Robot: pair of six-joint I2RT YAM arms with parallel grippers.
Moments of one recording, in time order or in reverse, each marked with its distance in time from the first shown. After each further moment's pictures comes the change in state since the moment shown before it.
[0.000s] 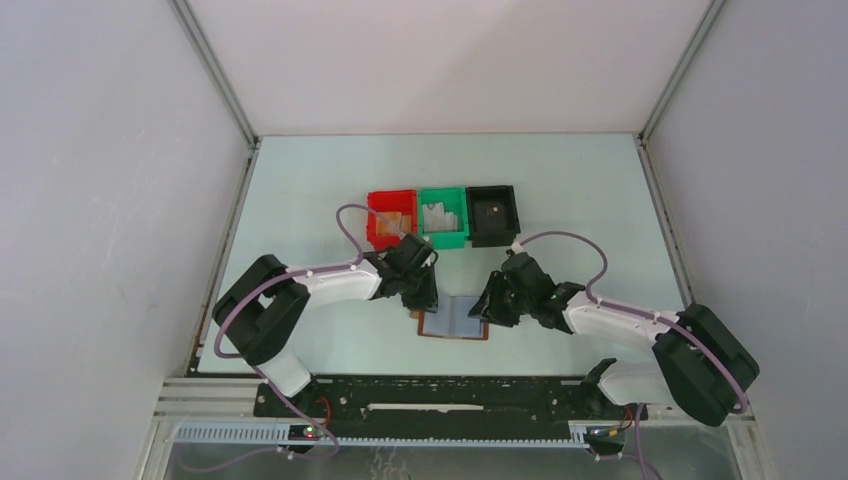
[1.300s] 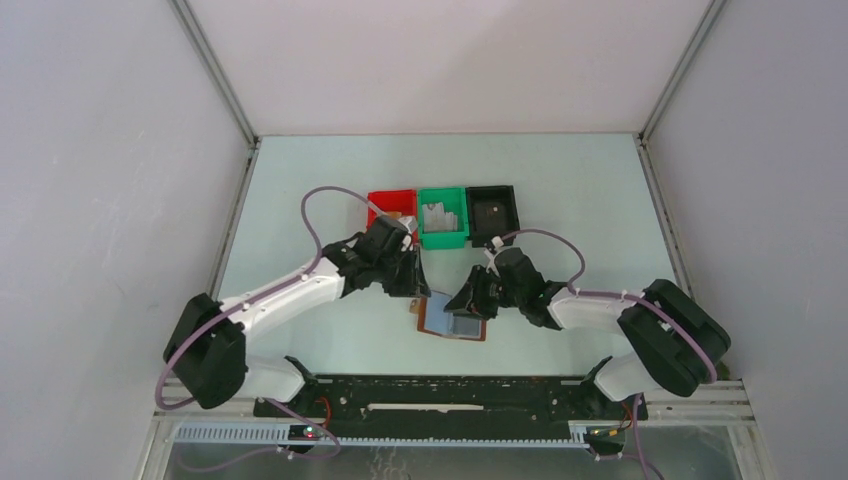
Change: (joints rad) left arm 0.069 -0.272 0.049 -0.242 0.011 0.119; right arm 0.001 0.169 -0.009 0.397 -0.243 0.076
